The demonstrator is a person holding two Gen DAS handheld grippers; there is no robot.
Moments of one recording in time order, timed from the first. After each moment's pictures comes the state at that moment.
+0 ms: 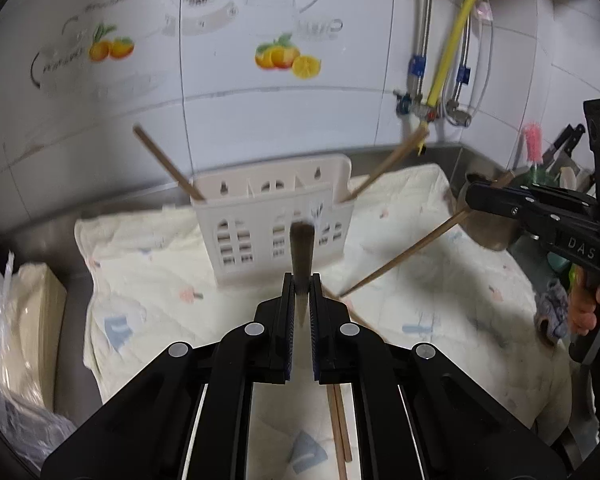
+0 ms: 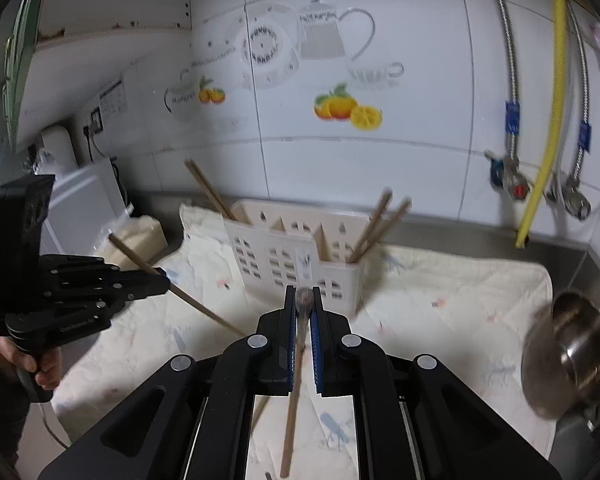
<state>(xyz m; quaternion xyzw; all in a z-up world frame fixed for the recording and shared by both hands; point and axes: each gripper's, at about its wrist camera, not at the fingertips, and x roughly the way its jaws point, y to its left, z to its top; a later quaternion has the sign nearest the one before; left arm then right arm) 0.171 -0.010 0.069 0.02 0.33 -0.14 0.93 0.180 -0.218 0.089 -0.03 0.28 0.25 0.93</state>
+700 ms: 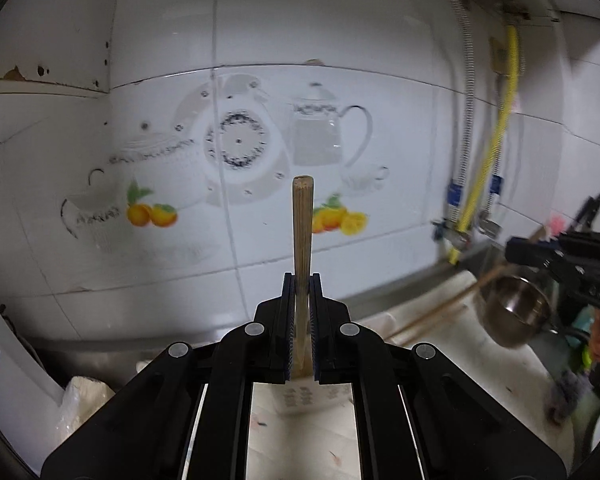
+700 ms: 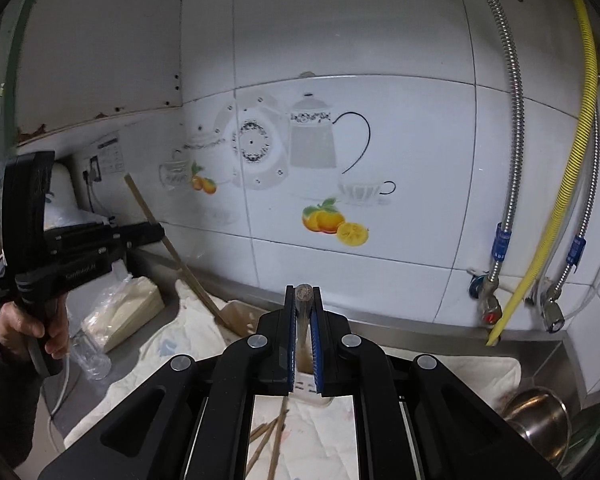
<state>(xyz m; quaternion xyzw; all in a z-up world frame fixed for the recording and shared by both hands) 0.234 0.012 0.202 0.03 0.21 -0.09 0.97 0.227 -0.221 0.199 -0.04 0.23 0.24 0.94</state>
